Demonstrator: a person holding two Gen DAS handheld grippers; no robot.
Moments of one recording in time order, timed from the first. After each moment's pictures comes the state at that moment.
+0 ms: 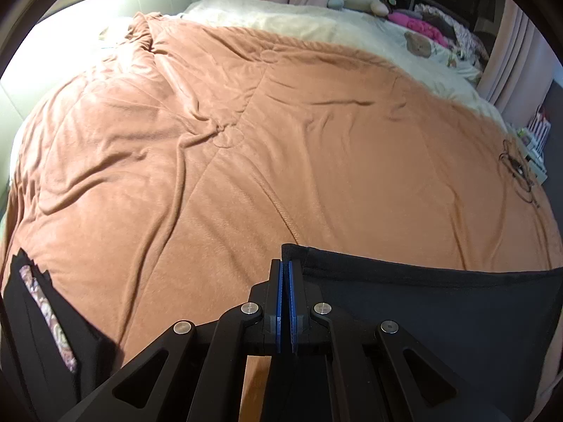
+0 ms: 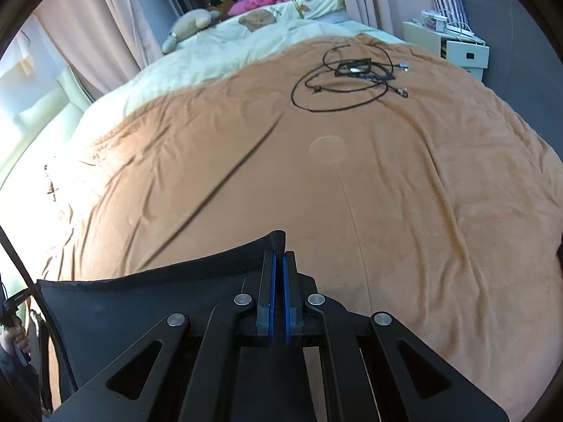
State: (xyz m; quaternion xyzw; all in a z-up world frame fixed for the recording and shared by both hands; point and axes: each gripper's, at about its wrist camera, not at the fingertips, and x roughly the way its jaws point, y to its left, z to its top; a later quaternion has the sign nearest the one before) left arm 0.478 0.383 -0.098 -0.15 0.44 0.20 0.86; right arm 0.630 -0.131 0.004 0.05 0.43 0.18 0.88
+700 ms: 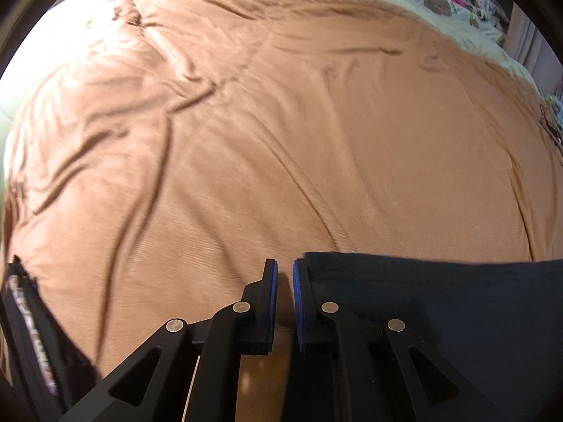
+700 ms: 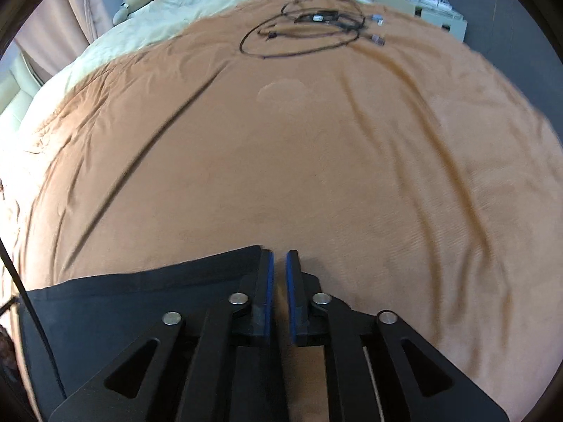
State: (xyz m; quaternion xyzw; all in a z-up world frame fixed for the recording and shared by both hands) left arm 0.510 0.389 -0.159 -0.11 0.50 0.24 0.83; right arm 0.681 -0.105 -0.042 0.02 0.46 0.11 0.88
